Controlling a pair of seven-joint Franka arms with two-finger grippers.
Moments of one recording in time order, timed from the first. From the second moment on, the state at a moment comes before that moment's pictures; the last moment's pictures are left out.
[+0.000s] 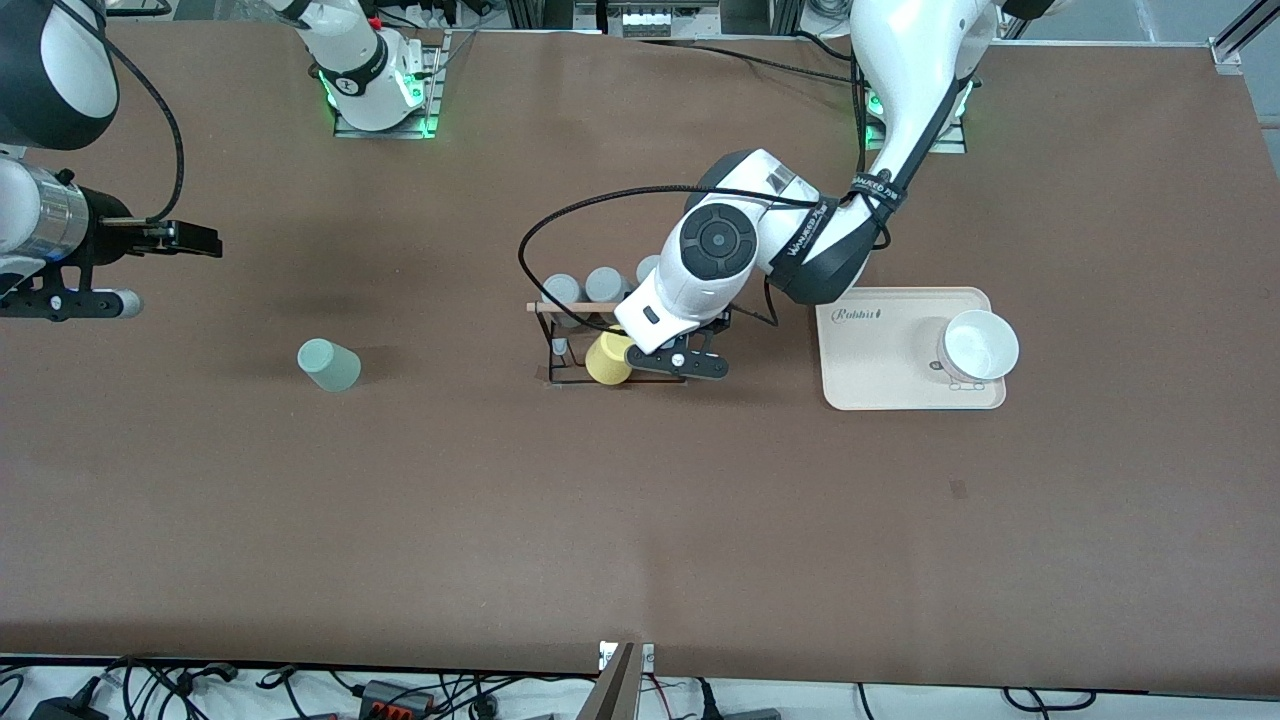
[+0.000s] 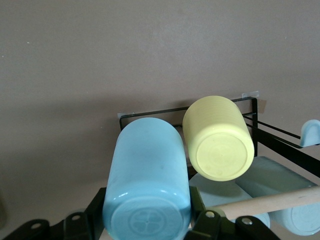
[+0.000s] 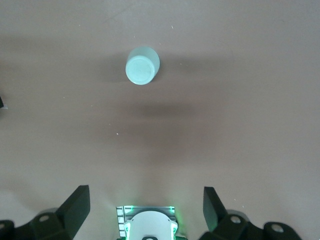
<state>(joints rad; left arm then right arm) -0.53 0.66 -0.19 -1.34 -0.09 1.94 -0.55 -0.06 0.12 0.05 -1.65 -0.03 1.46 -0.01</state>
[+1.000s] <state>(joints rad) -0.53 0.71 -0.19 -1.33 -0.09 1.95 -0.55 -0.06 0.12 0.05 -1.93 0.00 1.95 -0.01</state>
